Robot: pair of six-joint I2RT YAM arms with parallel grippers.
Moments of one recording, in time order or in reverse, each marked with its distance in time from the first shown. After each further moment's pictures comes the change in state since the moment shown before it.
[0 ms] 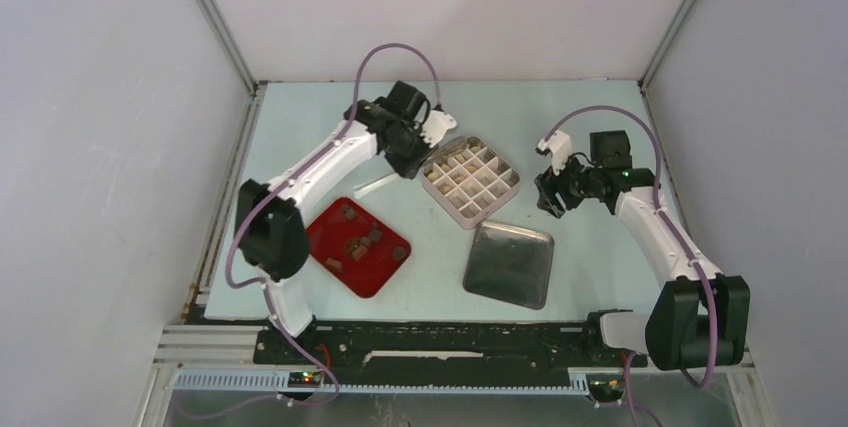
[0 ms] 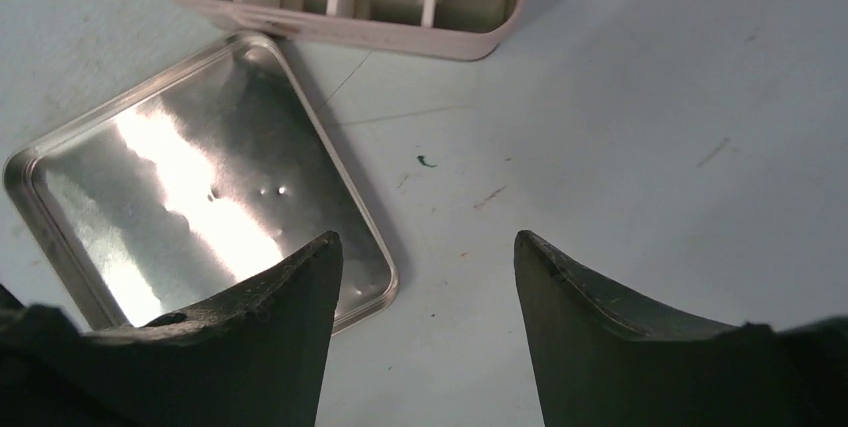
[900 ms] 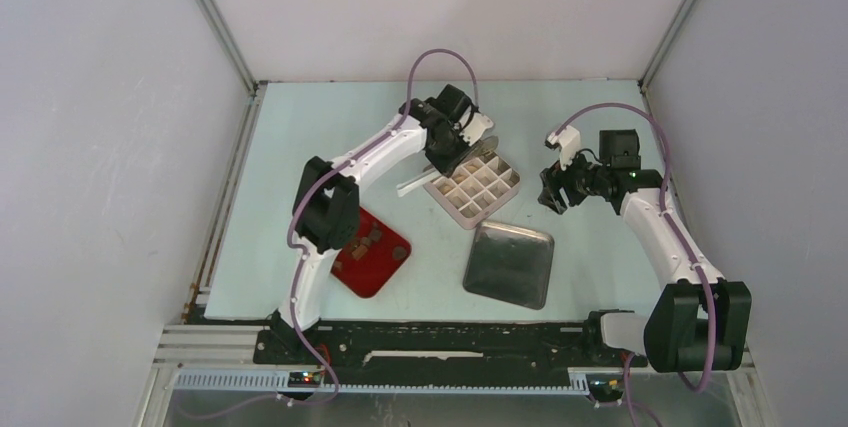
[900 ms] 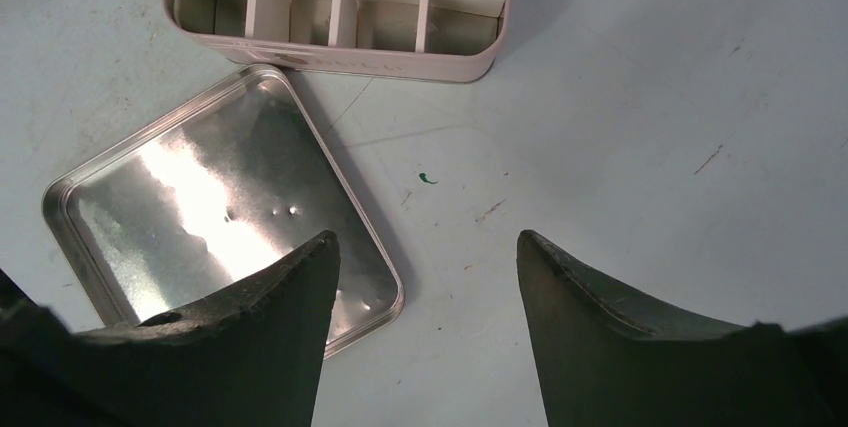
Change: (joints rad) left arm -0.106 0.420 0.369 0.040 -0.013 -0.119; right arm -0.070 -0.032 0.000 0.044 -0.074 0.061
